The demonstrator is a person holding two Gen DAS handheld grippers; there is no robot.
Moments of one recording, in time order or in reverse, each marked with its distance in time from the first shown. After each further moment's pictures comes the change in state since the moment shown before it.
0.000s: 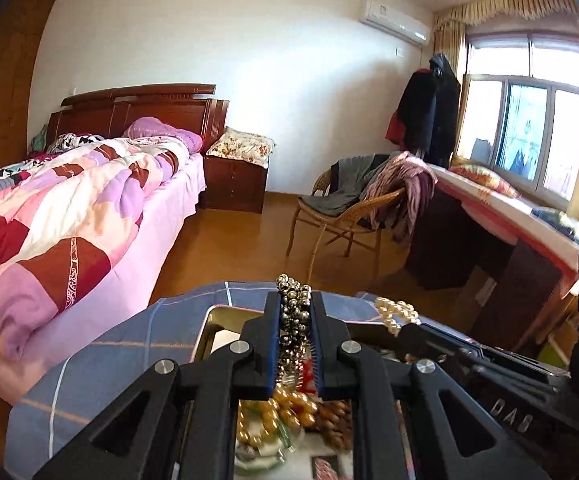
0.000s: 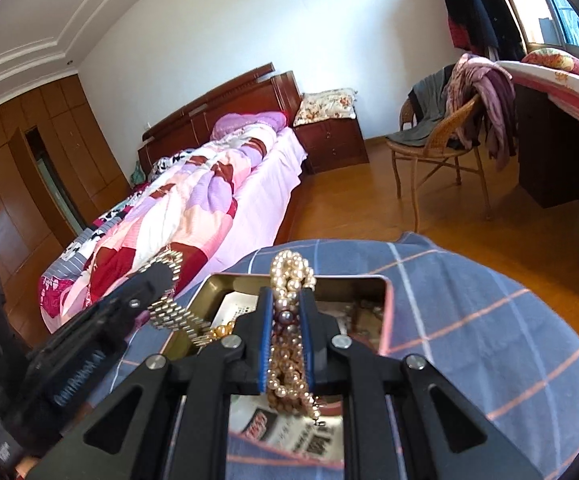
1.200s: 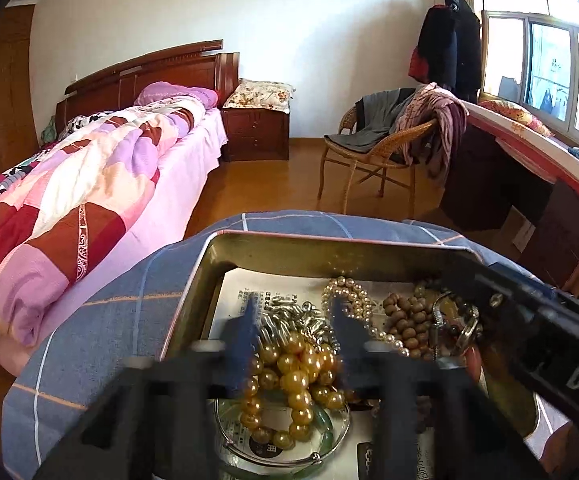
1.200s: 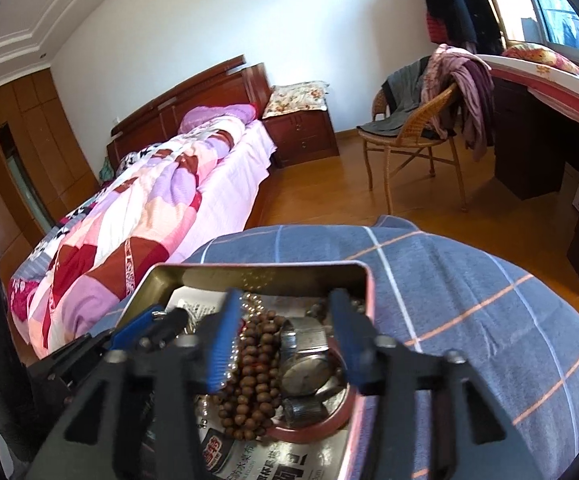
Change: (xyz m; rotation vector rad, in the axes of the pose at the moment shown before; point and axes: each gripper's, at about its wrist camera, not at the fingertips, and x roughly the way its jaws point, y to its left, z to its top) left arm 0.044 -0.010 -0.028 0.075 0.191 0.137; right arm 0.019 -0.024 -0.002 0.048 -0.012 -0.106
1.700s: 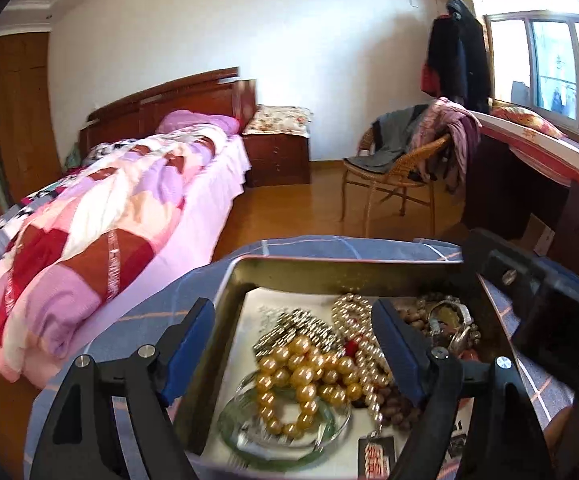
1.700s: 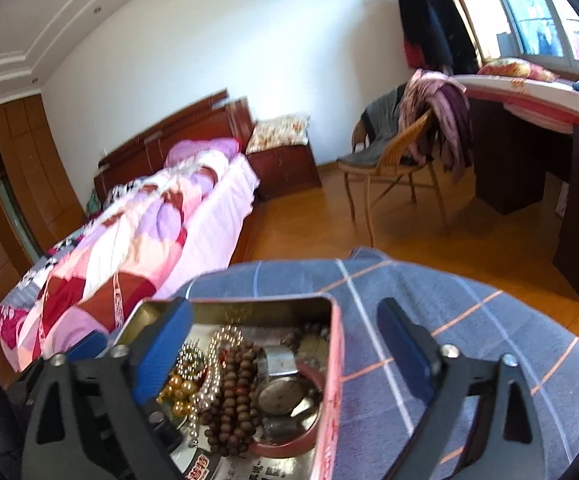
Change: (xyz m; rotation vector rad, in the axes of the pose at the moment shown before) left arm -0.028 -0.006 -0.004 0.020 -0.095 0.105; right arm -0.026 -0.007 -0.001 0.018 -0.158 -0.066
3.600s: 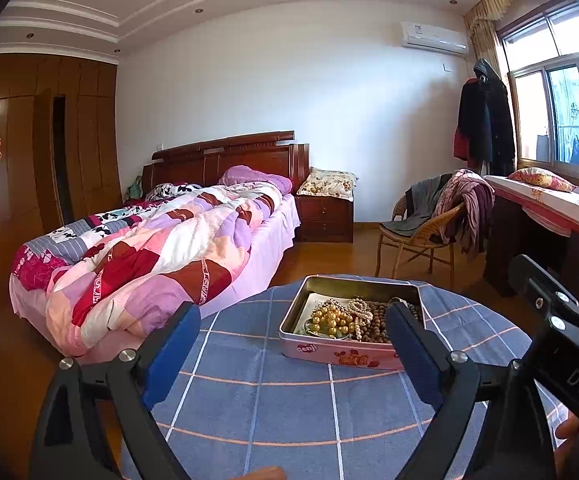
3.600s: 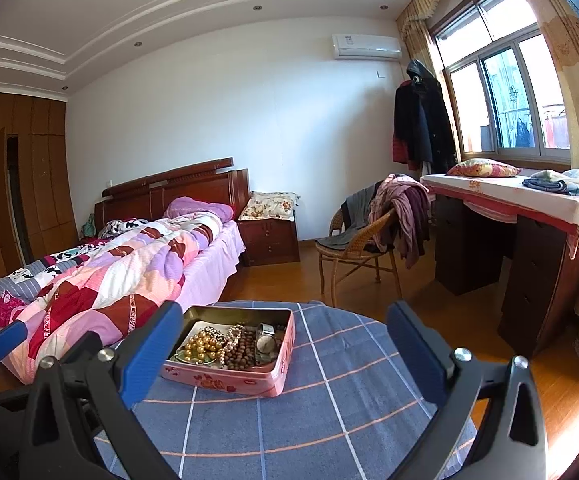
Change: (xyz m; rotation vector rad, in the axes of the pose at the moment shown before) left arm -0.213 0.001 -0.041 -0.072 -0.232 0.161; right arm -0.200 0.027 -0.029 -0.156 -0.246 -0.072
